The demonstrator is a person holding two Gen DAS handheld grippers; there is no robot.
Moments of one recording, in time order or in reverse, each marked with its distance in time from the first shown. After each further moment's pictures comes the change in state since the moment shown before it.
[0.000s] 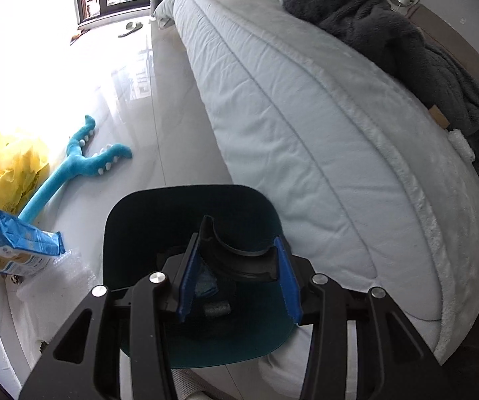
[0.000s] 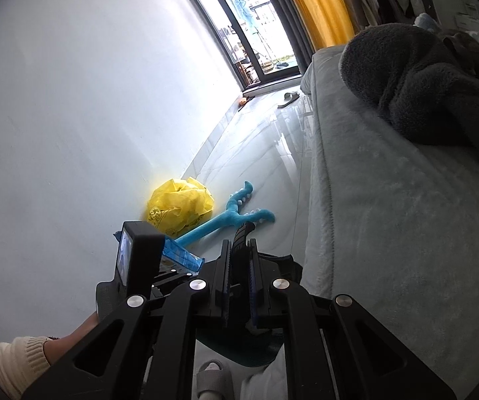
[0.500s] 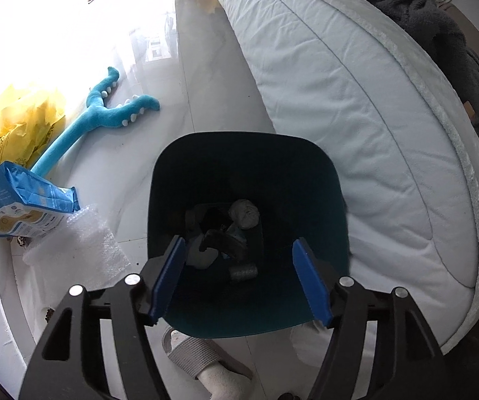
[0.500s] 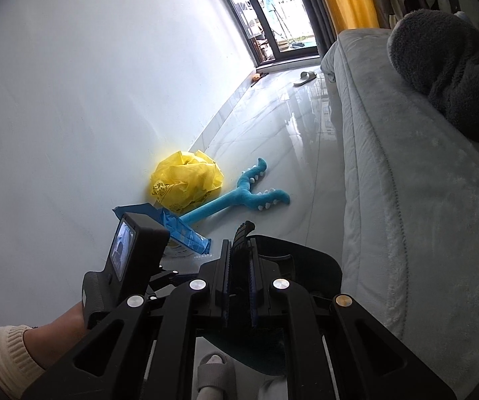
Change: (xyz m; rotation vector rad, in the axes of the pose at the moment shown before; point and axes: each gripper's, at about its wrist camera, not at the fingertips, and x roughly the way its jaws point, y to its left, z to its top) left arm 0.009 0.062 -0.024 -0.082 0.151 0.030; right arm 0.068 0.042 -0.004 -0.060 0.107 0.003
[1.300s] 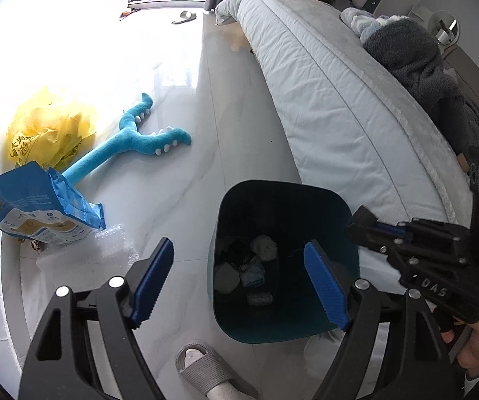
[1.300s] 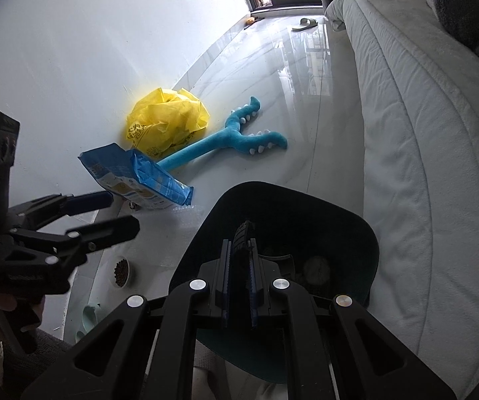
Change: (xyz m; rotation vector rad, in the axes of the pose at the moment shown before) left arm -0.061 0.058 0.003 -0.089 -0.190 -0.004; right arm 0.112 0.016 -0.036 -0.027 0.249 -0.078
